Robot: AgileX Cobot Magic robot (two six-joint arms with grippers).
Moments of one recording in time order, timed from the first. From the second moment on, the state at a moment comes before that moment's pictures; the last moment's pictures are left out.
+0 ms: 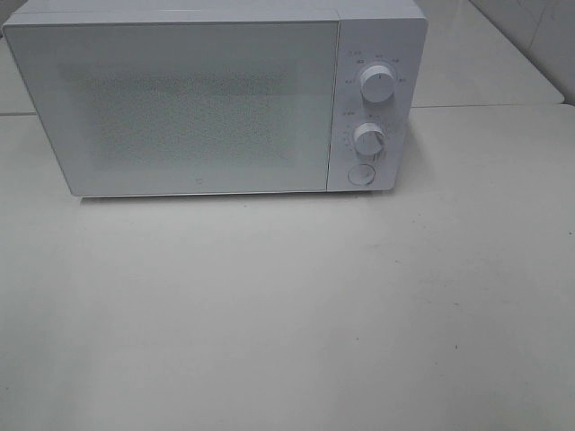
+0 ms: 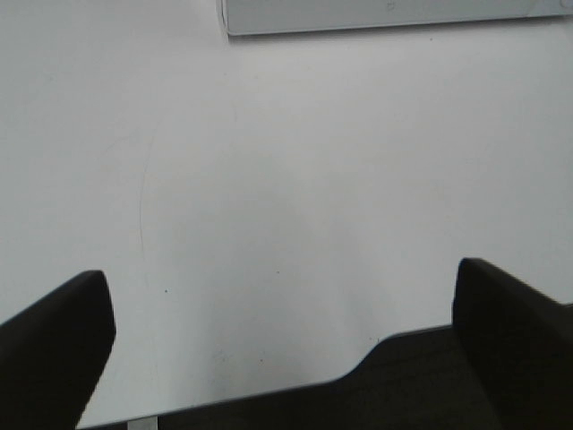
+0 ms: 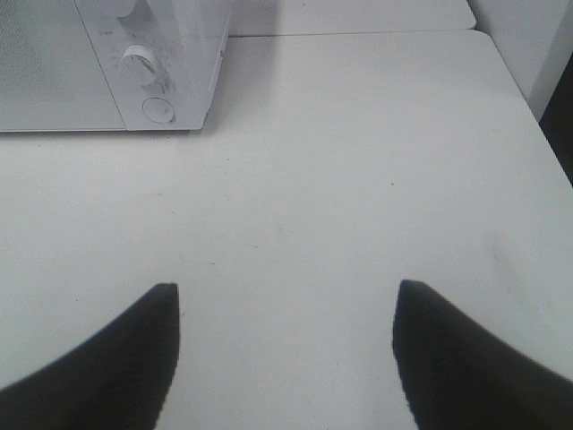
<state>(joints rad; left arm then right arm) -0.17 0.16 -0.52 -0.05 1.07 0.00 0.13 -0.01 -0.50 -0.08 1.01 0.12</state>
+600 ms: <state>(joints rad) -0.17 0.00 -0.52 -0.05 1.07 0.00 0.13 -0.01 -0.50 -0.08 1.01 0.12</state>
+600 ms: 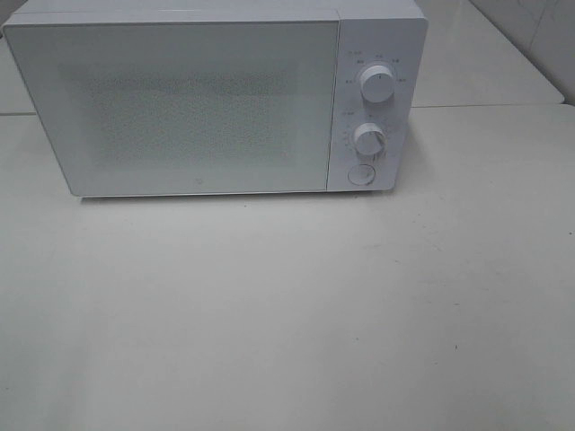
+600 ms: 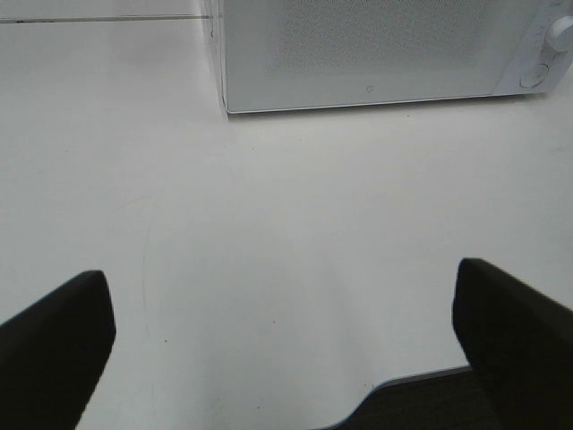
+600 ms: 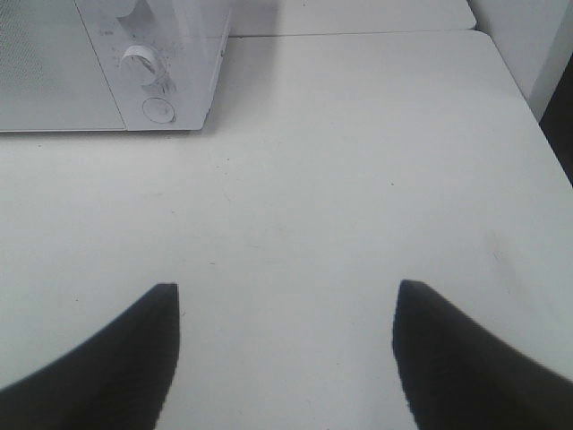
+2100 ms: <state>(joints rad) -0.02 0.00 -0.52 -0.05 1.07 0.00 0.13 0.03 -0.52 -0.09 0.80 0.12</state>
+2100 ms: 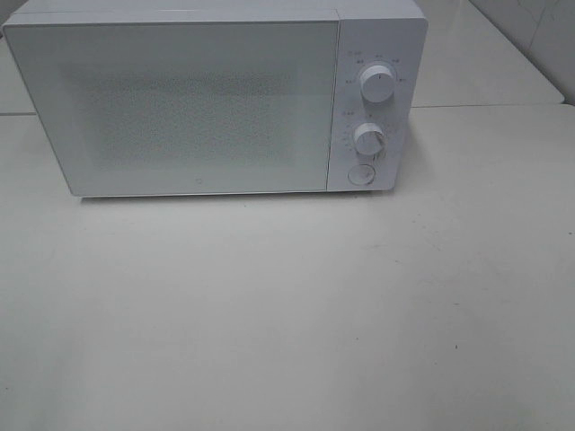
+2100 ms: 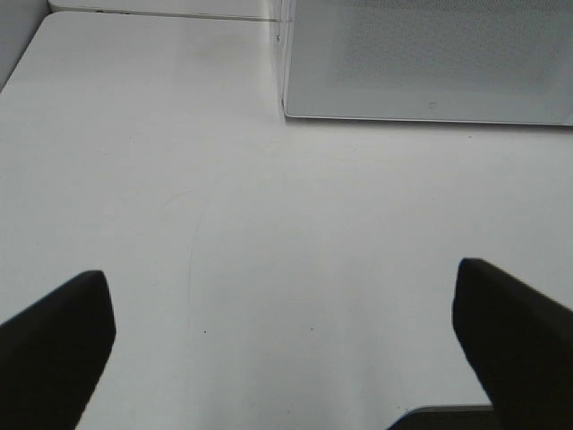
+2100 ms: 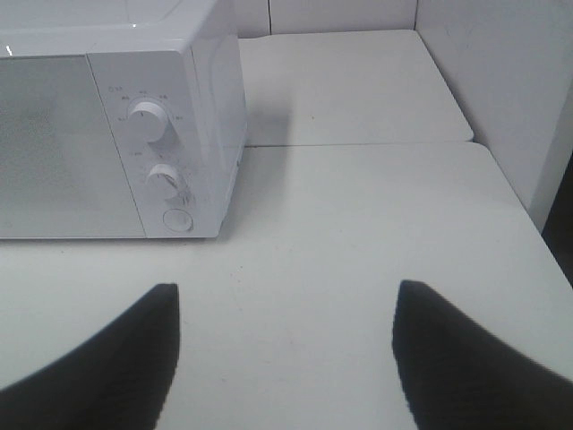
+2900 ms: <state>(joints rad) -0.01 0.00 -0.52 -0.05 1.07 0.00 0.13 0.58 -0.47 -0.09 0.24 0.12</state>
